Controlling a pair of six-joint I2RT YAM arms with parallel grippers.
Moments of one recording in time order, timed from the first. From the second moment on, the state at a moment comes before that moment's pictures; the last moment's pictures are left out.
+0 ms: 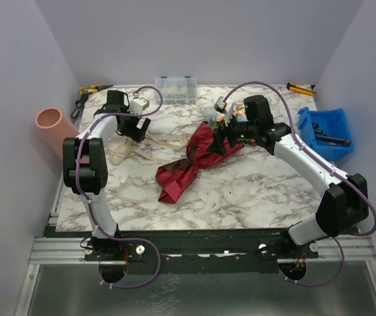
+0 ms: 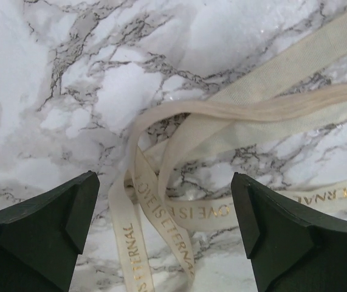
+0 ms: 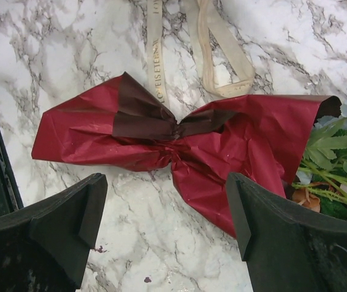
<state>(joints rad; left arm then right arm) -0.01 1.90 1.40 -0.47 0.31 0.51 0.46 1.49 1.24 -0.35 -0.64 -0.26</state>
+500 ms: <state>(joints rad) -0.01 2.06 1.47 -0.45 0.29 0.48 0.44 1.49 1.19 -0.33 -0.65 -0.26</state>
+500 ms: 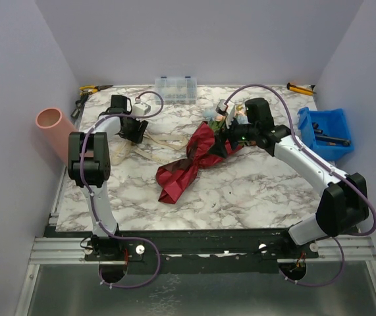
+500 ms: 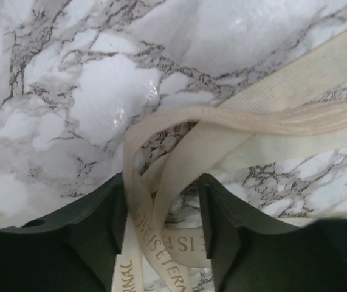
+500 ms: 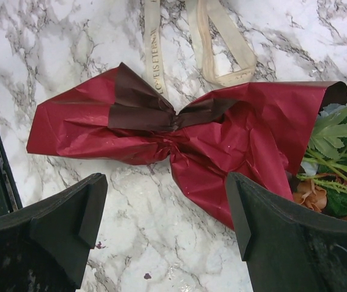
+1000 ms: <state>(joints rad) 0.11 1.65 0.97 -0.52 0.25 0.62 0.42 1.49 1.15 -0.31 -0.67 -0.27</state>
